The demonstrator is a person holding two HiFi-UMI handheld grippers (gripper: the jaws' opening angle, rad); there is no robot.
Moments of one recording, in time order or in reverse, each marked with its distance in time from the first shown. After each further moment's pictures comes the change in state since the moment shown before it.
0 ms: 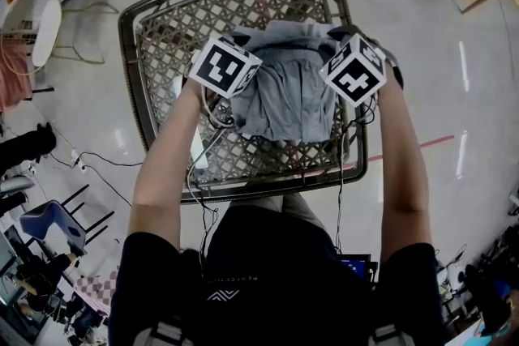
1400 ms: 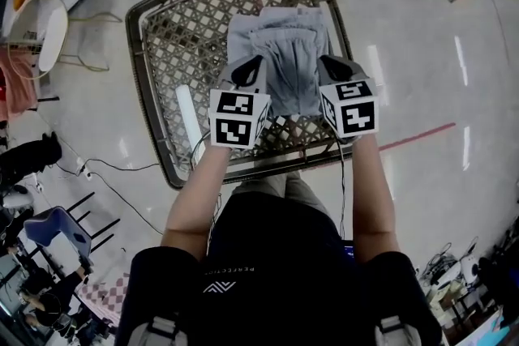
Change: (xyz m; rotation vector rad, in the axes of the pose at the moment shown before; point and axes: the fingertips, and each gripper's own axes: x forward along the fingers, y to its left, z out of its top) left arm -0.077 -0.086 -0.011 -0.209 -0.456 0.206; right arm -0.077 0.074 -0.024 0.634 -0.346 -0.164
